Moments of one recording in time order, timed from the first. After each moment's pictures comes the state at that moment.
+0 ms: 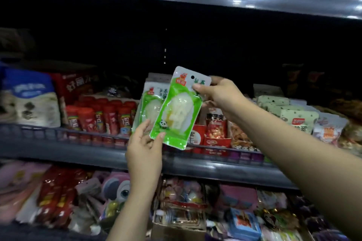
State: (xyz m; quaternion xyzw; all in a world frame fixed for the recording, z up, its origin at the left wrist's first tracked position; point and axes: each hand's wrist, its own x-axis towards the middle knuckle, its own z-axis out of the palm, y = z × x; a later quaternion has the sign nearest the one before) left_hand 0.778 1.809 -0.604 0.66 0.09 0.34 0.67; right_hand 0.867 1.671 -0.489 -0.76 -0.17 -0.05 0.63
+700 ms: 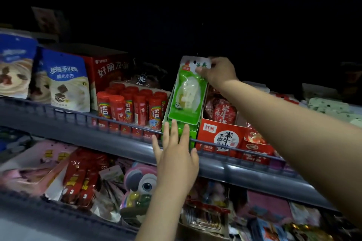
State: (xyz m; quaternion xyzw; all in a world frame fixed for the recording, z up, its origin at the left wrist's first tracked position) left_hand 0.796 1.831 -0.629 0.95 0.11 0.19 0.23; right_hand 0.948 1.765 -0.491 -0.87 -0.17 -0.17 0.43
